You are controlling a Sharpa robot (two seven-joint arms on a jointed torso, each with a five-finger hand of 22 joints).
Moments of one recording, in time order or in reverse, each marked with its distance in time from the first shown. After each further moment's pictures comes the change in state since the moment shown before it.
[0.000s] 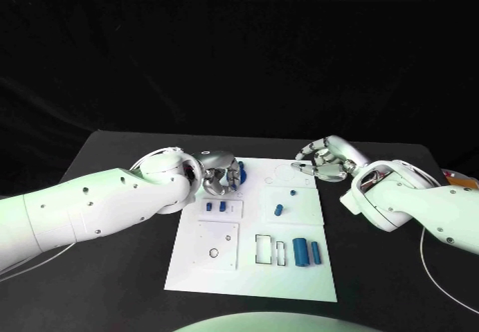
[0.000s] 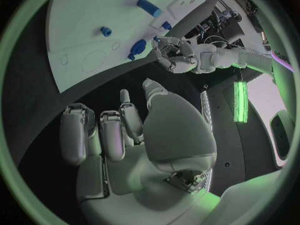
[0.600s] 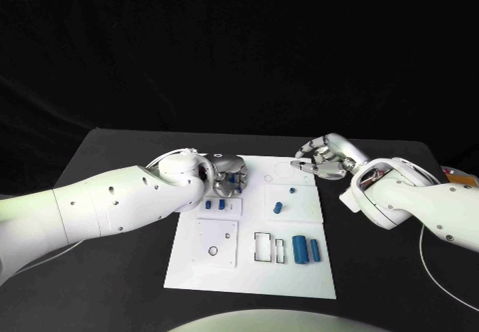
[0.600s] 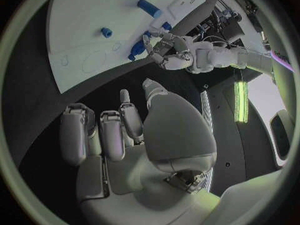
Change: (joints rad) left arm 0.001 0.101 -0.037 -0.096 -0.084 0.037 -0.002; left_hand 0.006 0.006 0.000 0.000 0.001 0.004 -0.004 0.018 0.003 -0.003 -0.004 0.014 0.001 0.004 -0.004 0.000 0.023 0.000 0.010 -0.009 0.003 0.012; right arm 0.001 0.001 0.000 0.001 0.000 0.002 -0.002; right_hand 0.000 0.000 0.000 0.000 0.000 0.000 0.000 0.000 0.000 0.000 0.000 0.000 0.000 0.000 0.000 0.000 -0.001 0.000 0.000 0.000 0.000 -0.001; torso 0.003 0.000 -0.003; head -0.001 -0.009
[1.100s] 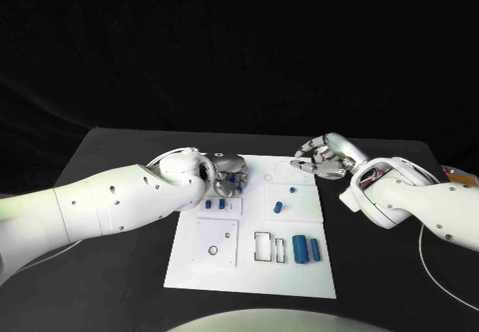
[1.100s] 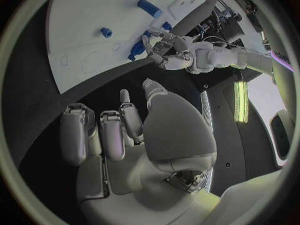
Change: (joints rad) left arm 0.002 0.005 0.001 -0.003 -0.020 0.010 0.001; left_hand -0.022 -0.022 -0.040 0.040 0.004 -0.030 -0.002 0.017 -0.002 -0.030 0.006 0.011 -0.006 -0.035 0.006 -0.027 -0.039 0.000 -0.026 0.009 -0.031 -0.037; right arm 0.000 0.002 0.000 -0.001 0.000 0.000 0.000; right_hand 0.000 0.000 0.000 0.000 0.000 0.000 0.000 0.000 -0.001 0.000 0.000 0.000 0.000 0.000 0.000 0.000 0.000 0.000 0.000 0.000 0.000 0.000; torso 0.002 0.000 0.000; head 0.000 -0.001
